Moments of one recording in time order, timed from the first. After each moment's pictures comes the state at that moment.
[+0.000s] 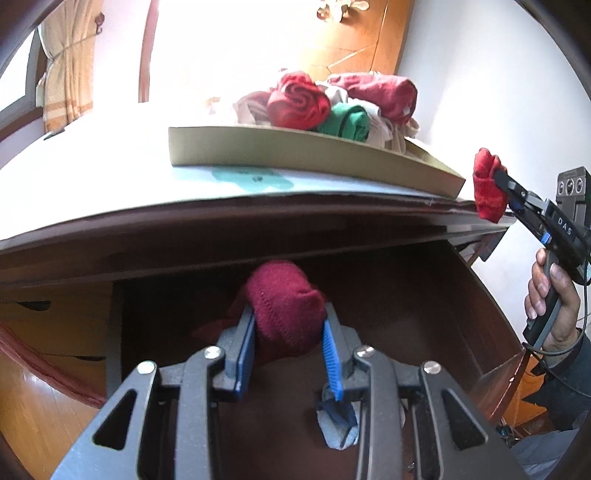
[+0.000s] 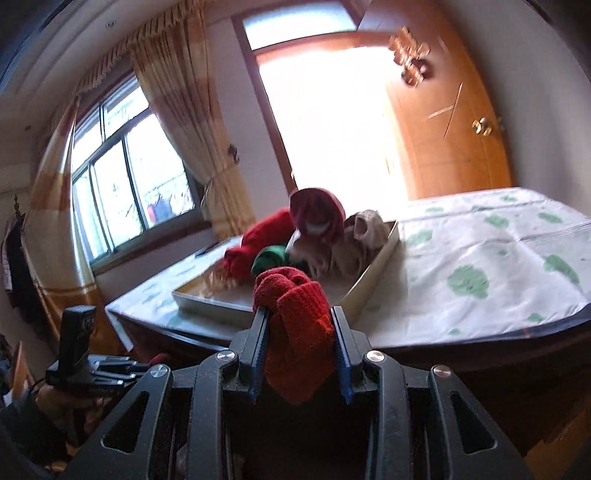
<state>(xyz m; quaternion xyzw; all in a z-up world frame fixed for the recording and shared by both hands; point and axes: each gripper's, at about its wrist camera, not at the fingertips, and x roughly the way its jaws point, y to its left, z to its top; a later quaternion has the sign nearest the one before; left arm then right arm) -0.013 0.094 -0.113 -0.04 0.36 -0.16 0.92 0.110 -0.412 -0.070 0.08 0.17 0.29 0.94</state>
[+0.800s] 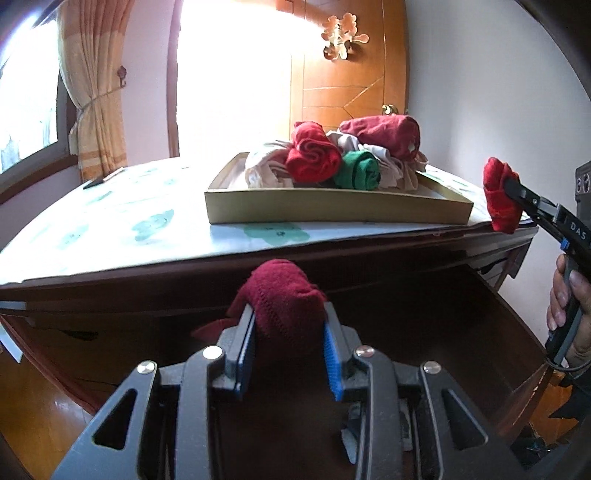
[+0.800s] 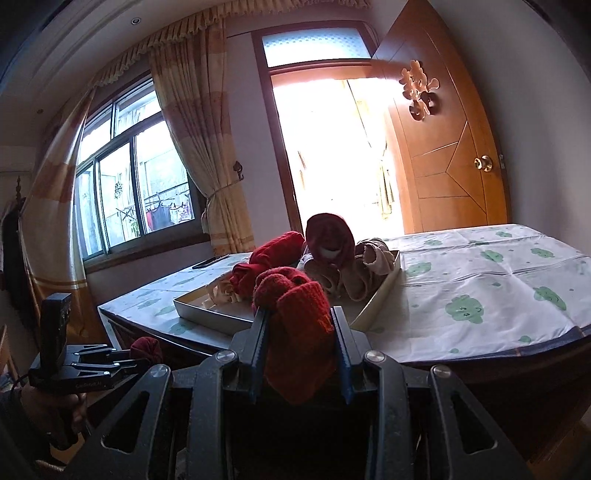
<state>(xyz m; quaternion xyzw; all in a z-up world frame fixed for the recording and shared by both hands) -0.032 0.089 -0.093 0.01 0.27 -0.09 0.96 0.086 -0.400 -0.064 0.05 0.11 0.28 0.95</state>
